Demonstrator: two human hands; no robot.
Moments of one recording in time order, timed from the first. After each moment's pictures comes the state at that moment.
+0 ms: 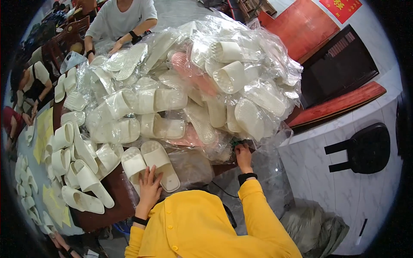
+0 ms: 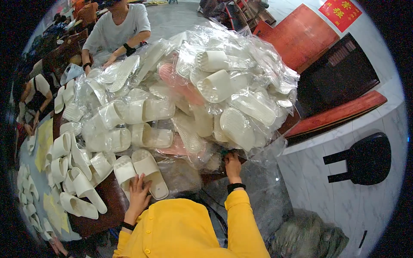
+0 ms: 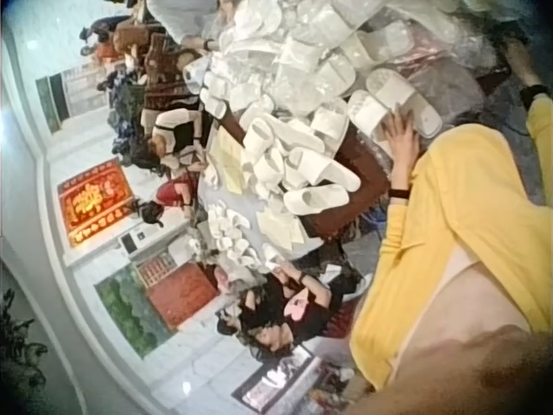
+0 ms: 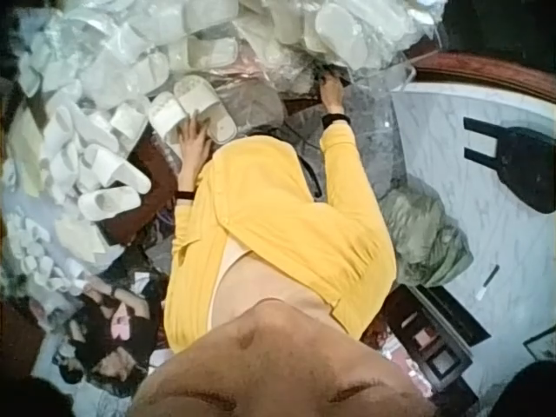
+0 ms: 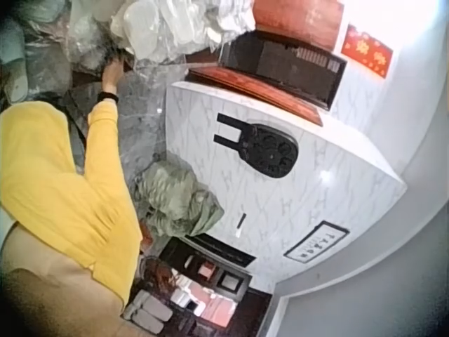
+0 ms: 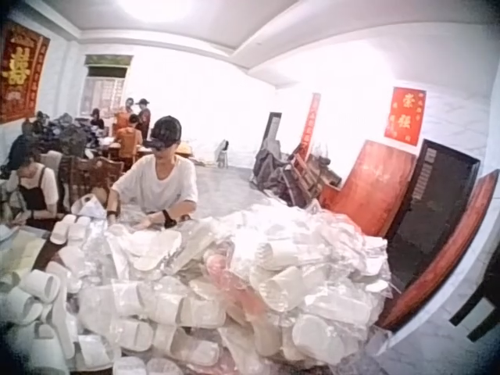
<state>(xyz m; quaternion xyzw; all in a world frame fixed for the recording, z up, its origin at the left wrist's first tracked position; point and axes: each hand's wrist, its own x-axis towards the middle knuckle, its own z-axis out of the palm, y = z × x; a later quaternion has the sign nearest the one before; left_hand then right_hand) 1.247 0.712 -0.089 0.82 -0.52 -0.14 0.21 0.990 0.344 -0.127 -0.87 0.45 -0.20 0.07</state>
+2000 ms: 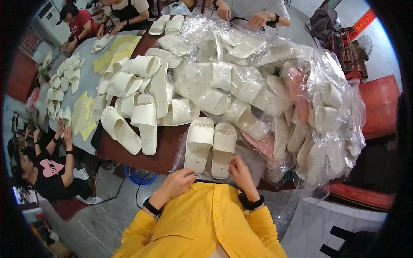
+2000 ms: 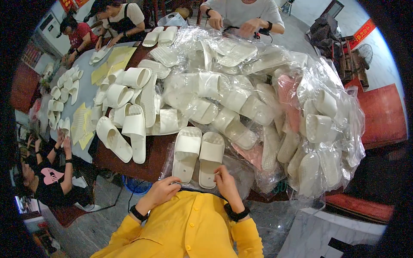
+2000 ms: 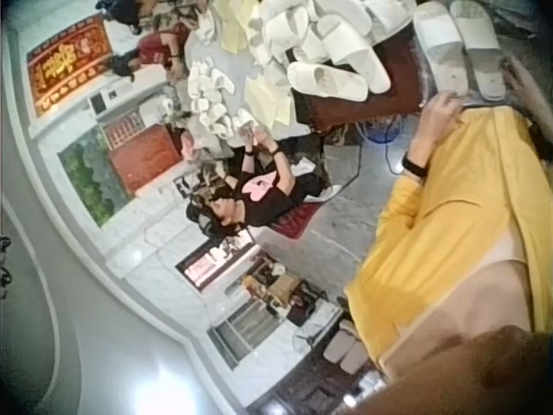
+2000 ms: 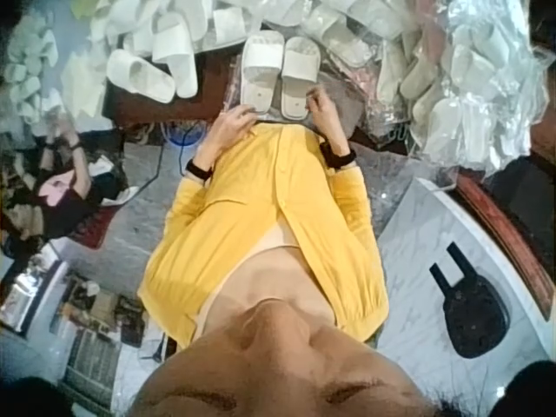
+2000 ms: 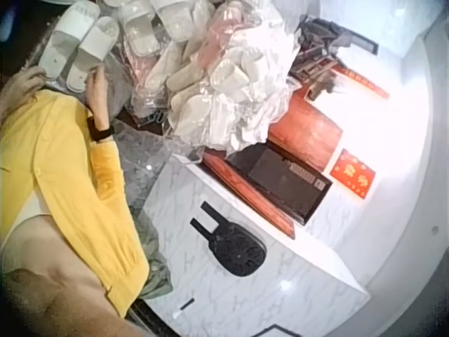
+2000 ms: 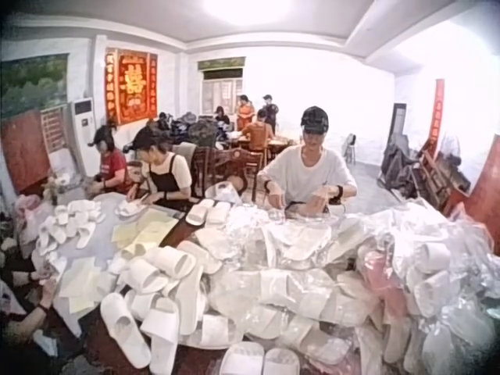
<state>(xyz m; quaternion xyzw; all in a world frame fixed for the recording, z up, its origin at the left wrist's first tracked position) 1.213 0.797 -0.033 0.82 -0.40 -0.15 0.37 1.149 0.526 -0.051 -0.79 0.18 0.08 0.58</state>
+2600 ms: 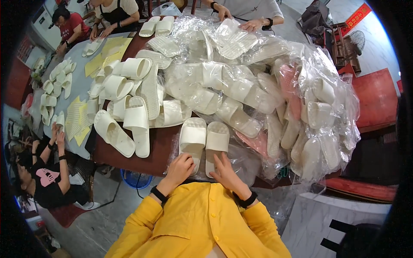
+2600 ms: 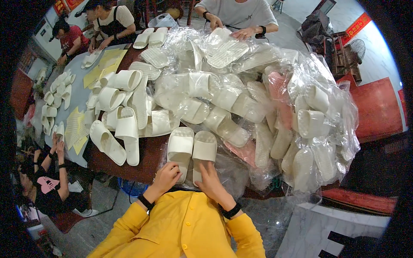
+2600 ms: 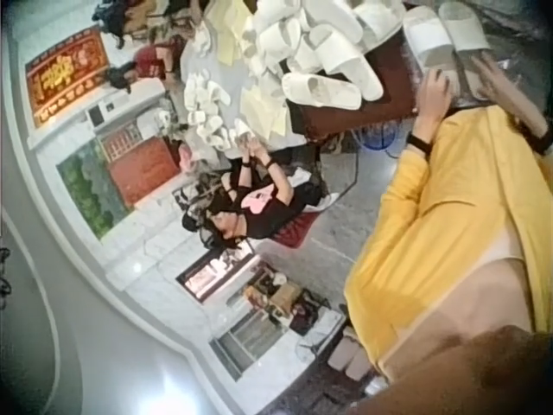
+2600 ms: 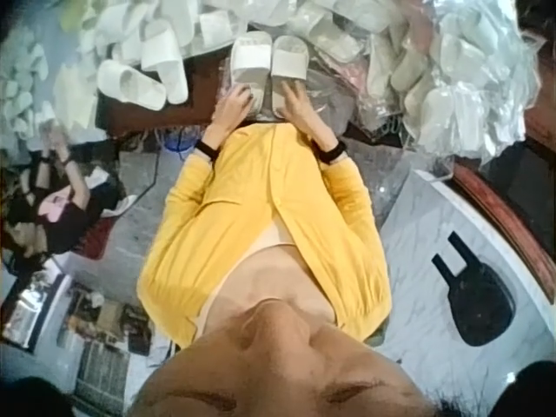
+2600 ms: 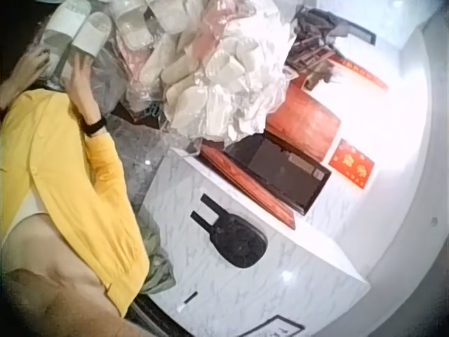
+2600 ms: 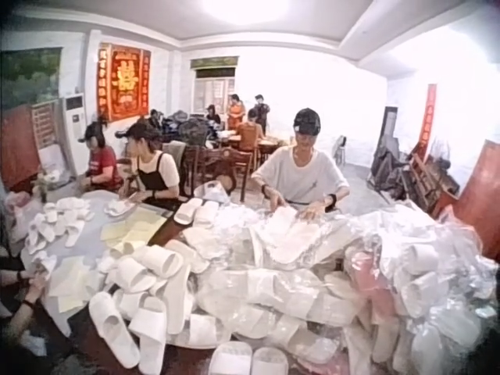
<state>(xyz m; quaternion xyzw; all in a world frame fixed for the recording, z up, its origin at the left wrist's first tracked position) 1.240 0.754 -0.079 0.86 -0.35 -0.04 0.36 1.150 0.545 -0.065 -0.92 0.01 0.12 0.38</state>
